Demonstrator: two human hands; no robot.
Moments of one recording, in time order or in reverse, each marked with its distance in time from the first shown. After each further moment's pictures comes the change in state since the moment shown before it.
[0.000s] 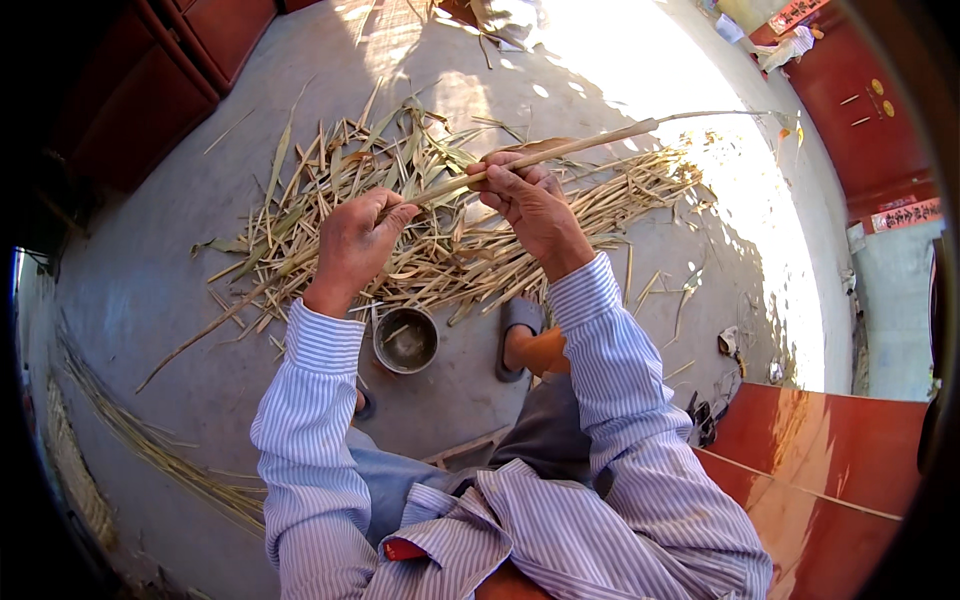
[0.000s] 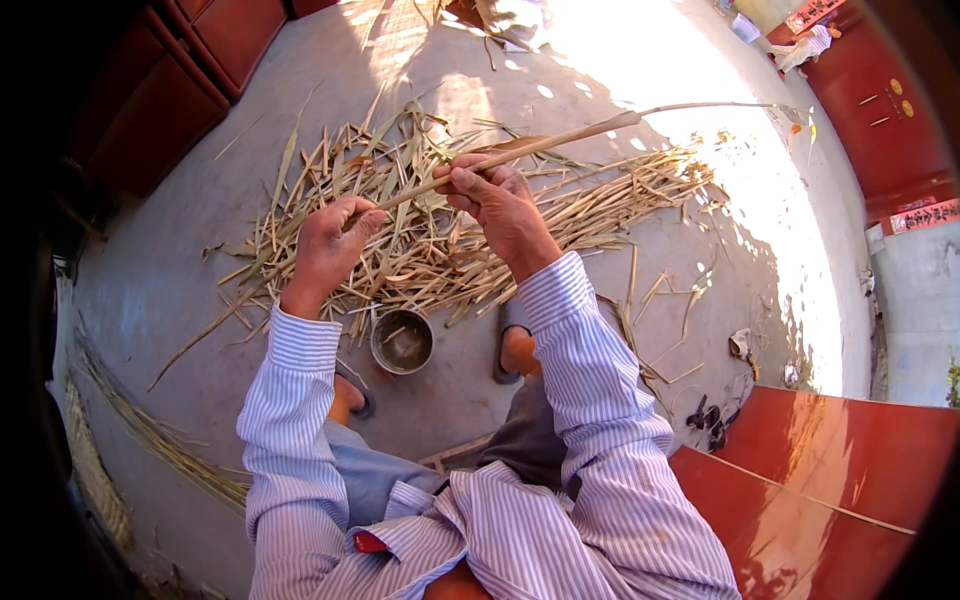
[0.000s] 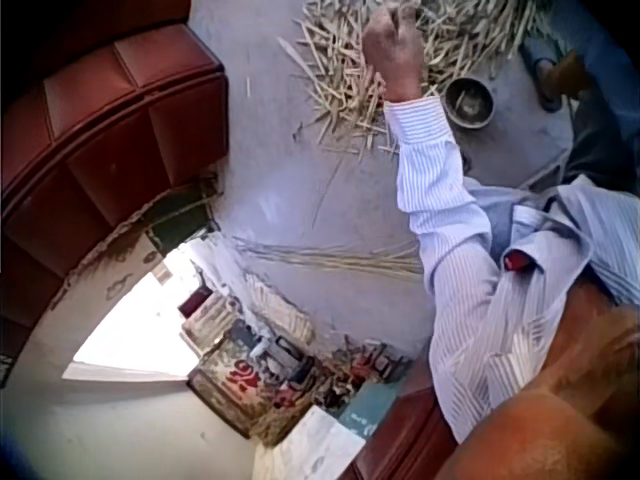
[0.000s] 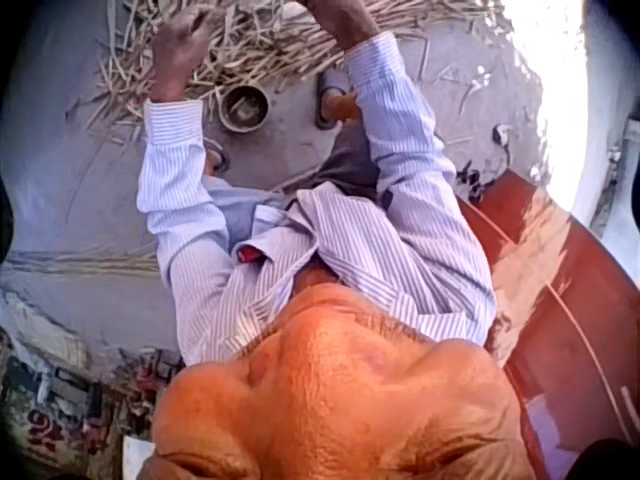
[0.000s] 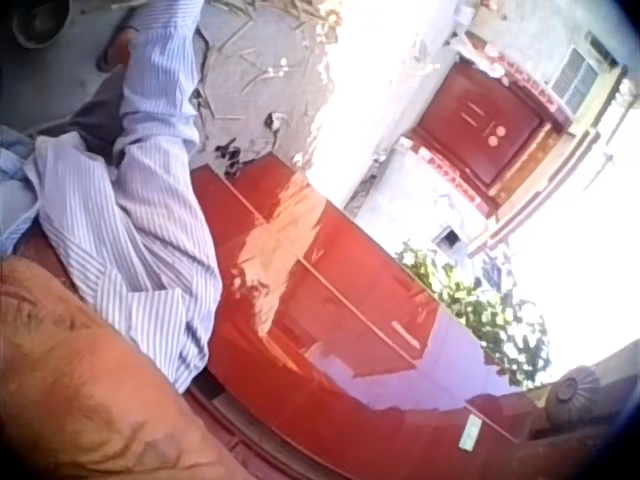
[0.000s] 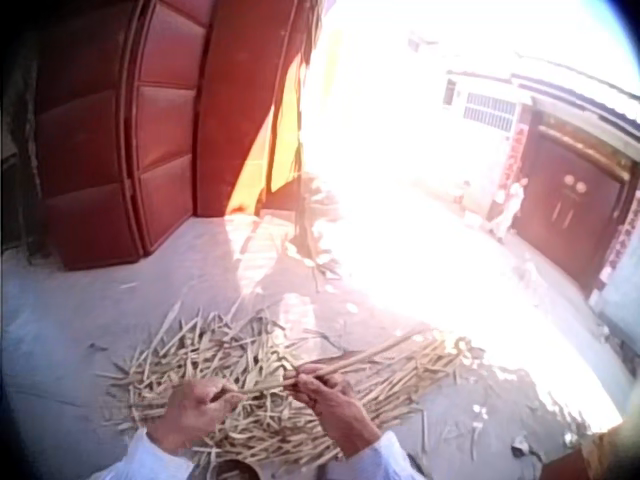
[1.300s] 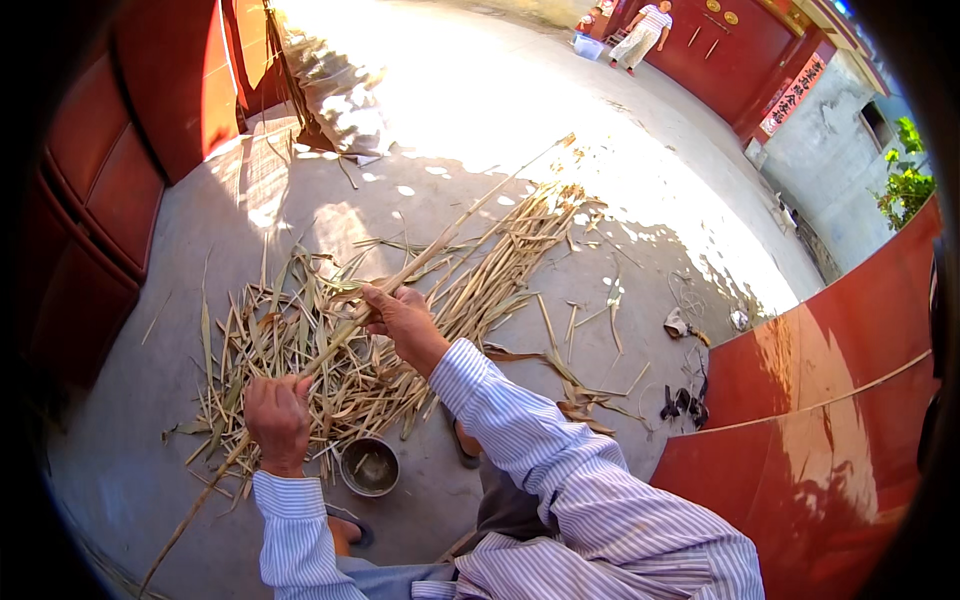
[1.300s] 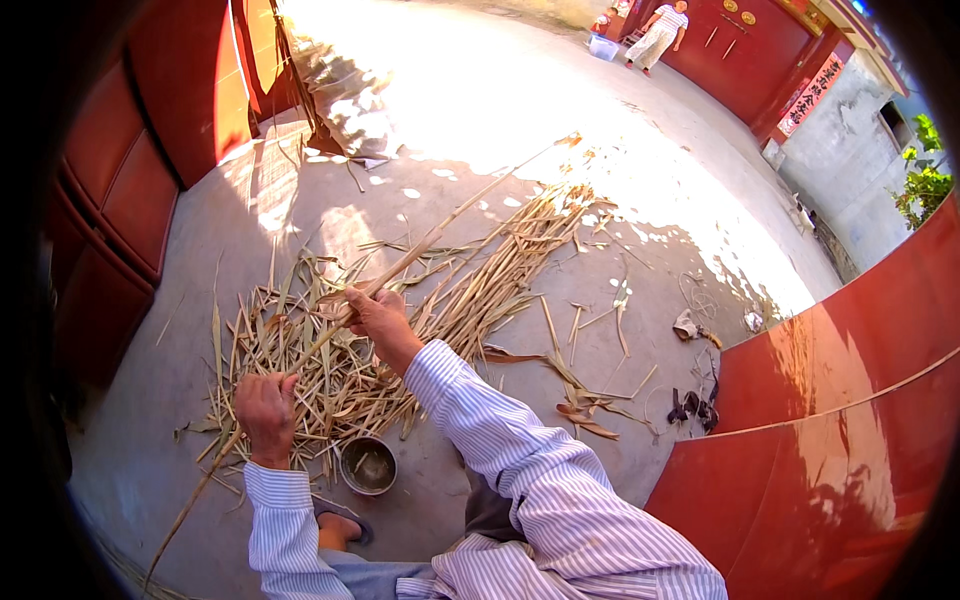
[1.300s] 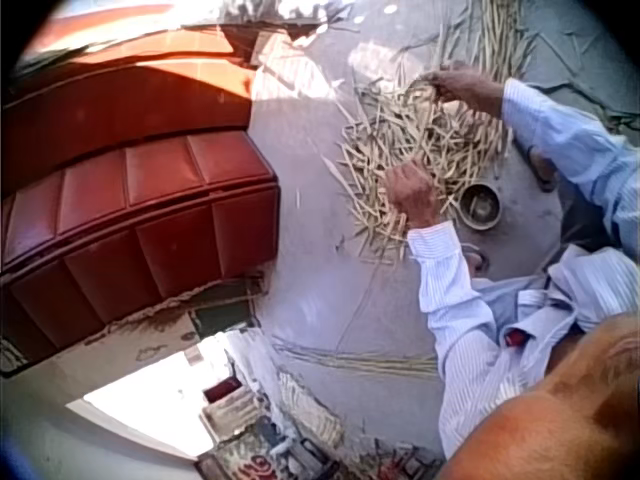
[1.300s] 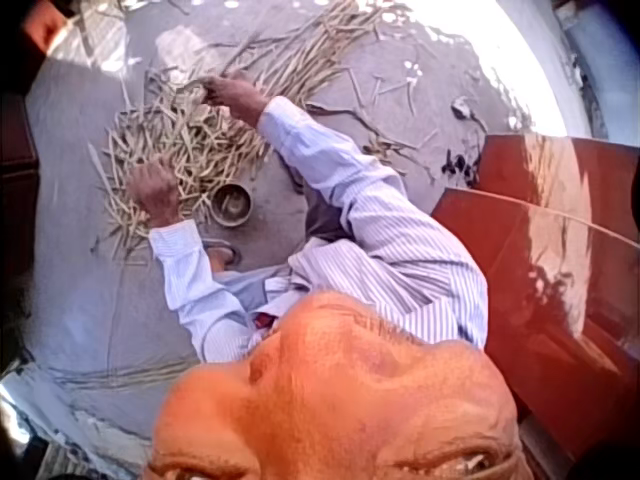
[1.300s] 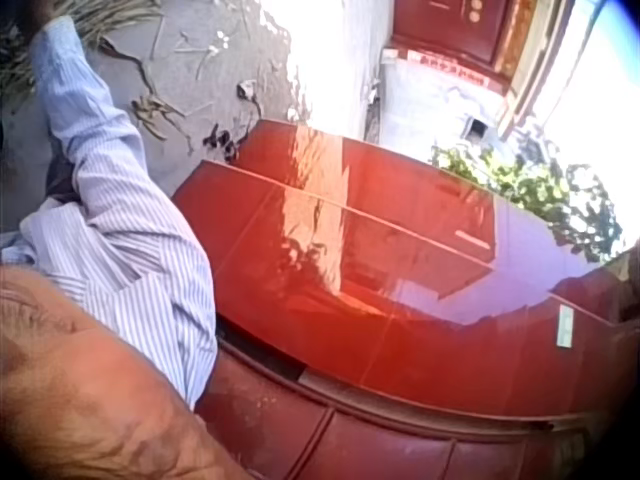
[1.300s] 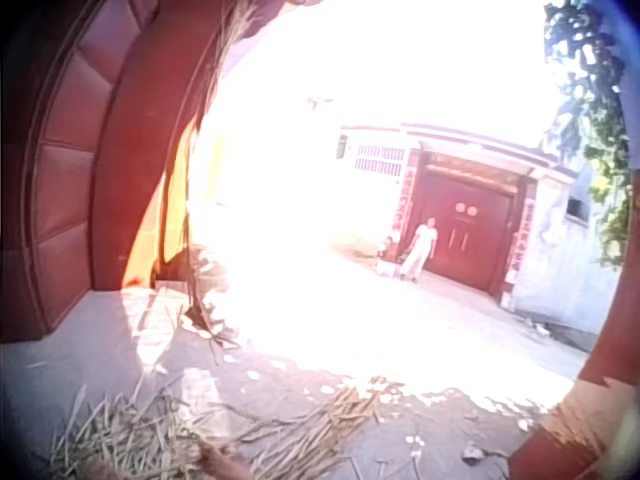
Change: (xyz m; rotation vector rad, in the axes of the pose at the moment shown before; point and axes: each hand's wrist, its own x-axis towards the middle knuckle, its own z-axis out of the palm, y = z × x) left_hand -0.010 0.018 0.008 0.560 0.306 0.533; right_hand 0.013 0.008 -0.020 -0.046 0.378 0.023
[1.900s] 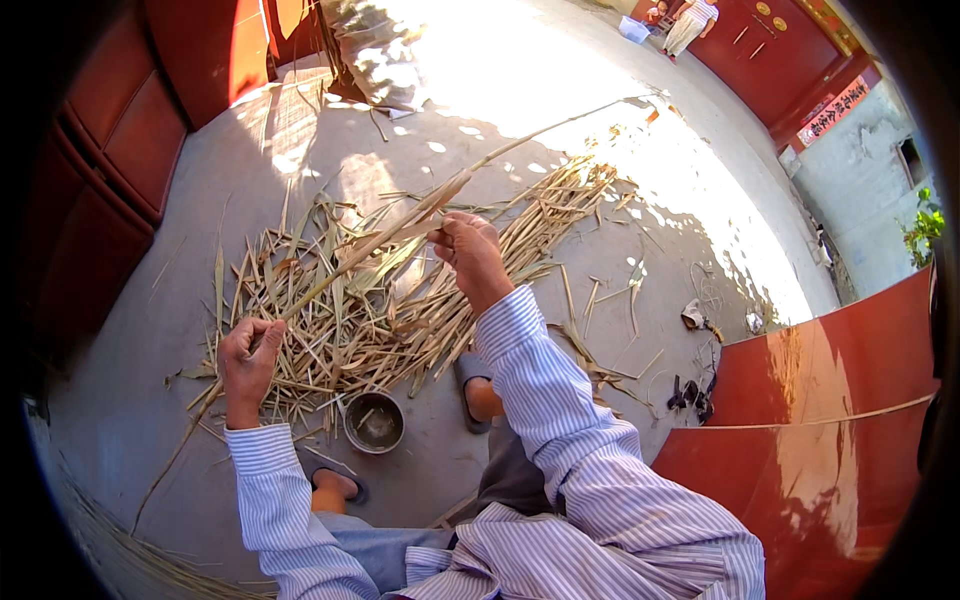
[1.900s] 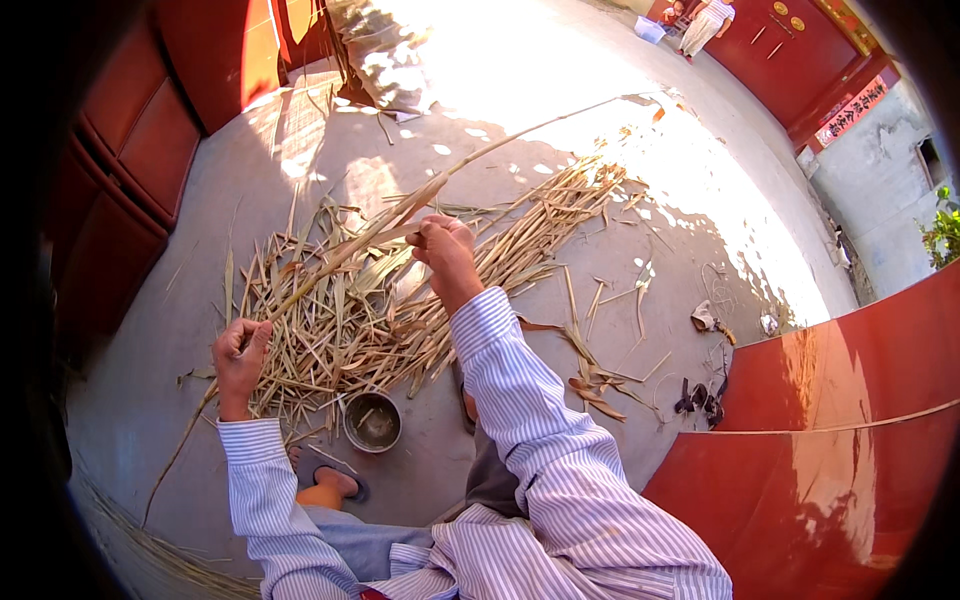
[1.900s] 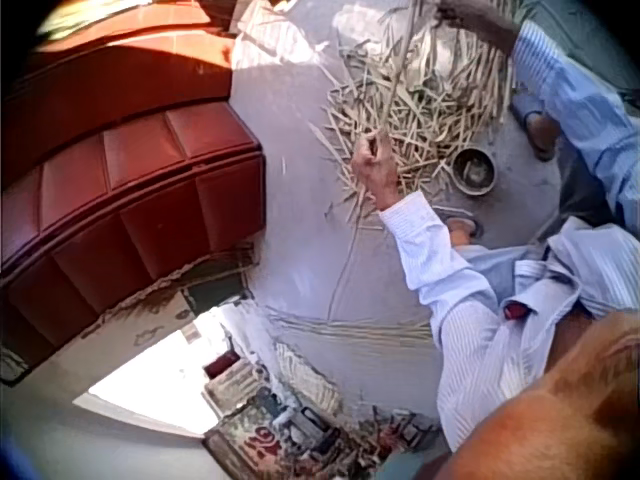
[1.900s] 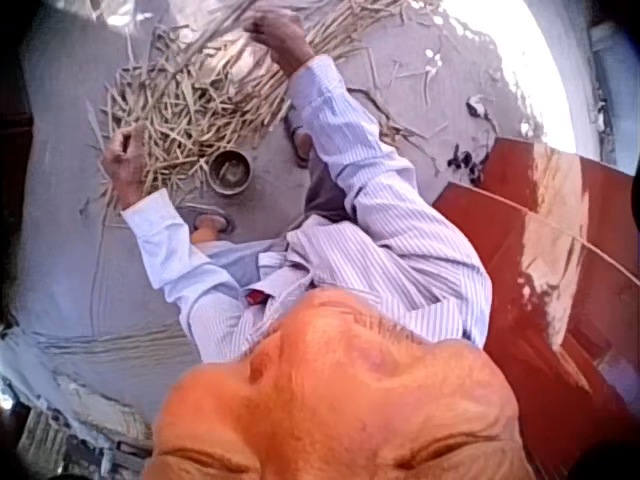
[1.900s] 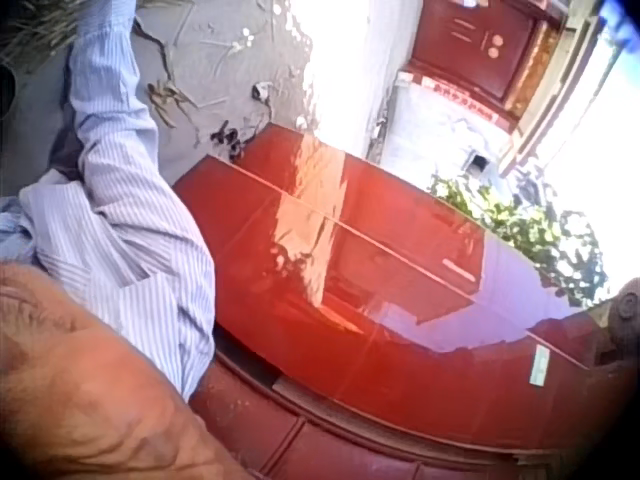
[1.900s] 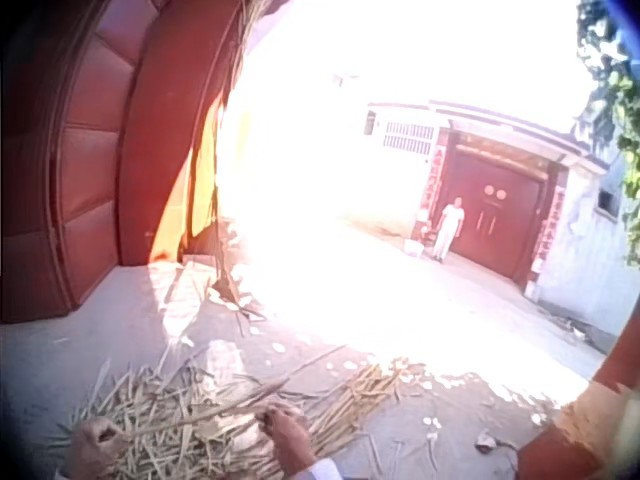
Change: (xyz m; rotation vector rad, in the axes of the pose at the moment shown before) left_hand -0.008 -0.052 -0.013 -0.620 -0.230 -0.621; right_hand 0.003 -0.034 -0.042 0.076 0.224 -0.088
